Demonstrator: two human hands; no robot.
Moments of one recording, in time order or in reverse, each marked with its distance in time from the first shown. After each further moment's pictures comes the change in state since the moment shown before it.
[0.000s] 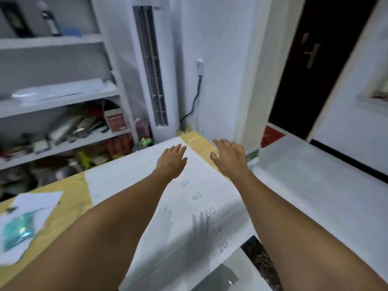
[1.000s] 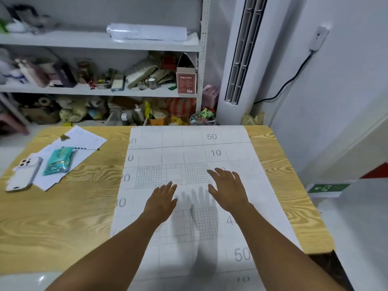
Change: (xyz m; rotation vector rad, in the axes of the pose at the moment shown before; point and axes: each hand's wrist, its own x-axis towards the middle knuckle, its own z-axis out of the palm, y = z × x) left_hand -0.042 -0.126 0.202 -0.153 -0.221 -0.564; right_hand 0.103 -0.065 0.218 0.040 -0.399 -0.606
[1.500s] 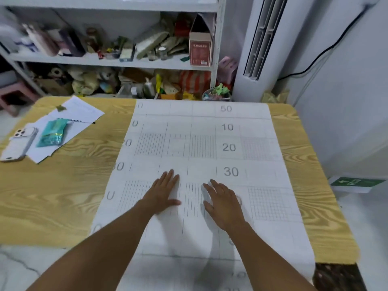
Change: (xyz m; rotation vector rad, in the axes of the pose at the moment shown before) left_hand 0.037 -0.005 0.070 -0.077 -0.207 -0.005; right_hand -0.013 0.034 0.117 0.180 -0.212 -0.062
